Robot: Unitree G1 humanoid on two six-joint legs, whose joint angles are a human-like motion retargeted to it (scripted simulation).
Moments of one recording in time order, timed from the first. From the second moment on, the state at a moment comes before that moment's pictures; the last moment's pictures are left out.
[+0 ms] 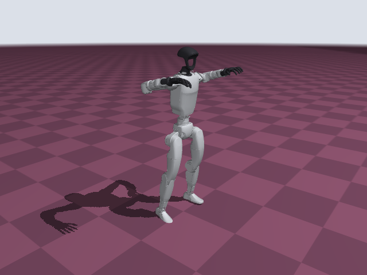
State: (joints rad) left arm 0.66 1.30 0.98 -0.34 0.20 -0.36 0.13; right arm 0.87 -1.25 -1.21 -0.40 -0.30 -0.26 0.02; waist 0.09 -0.02 0.08; left_leg 0.10 0.08 0.12 0.05 -0.20 -0.15; right_leg 0.05 -0.17 -0.15 0.11 -0.08 0.26
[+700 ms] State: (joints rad) left arm 0.63 1.33 0.96 -0.33 0.19 -0.36 0.13; right arm 0.85 -1.26 -1.18 -0.41 -0.31 -0.26 0.01; waist 0.10 -0.02 0.08; left_leg 0.08 0.08 0.12 0.05 -0.19 -0.15; right_leg 0.04 -0.16 -0.15 0.11 -0.07 0.26
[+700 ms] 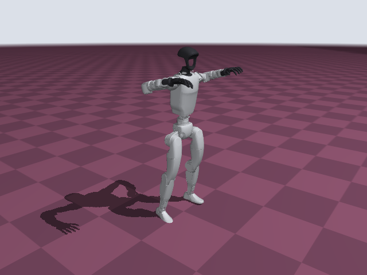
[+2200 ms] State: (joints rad) left arm -0.09 0.20 -0.40 1.39 0.11 -0.10 0.16; right arm 0.05 -0.23 0.25 0.98 -0.01 -0.11 -0.28; waist 0.05 -0.02 0.25; left_leg 0.17 0.08 0.11 0.04 -0.25 -0.11; right_leg -0.32 -0.20 -0.19 0.73 -0.04 0.13
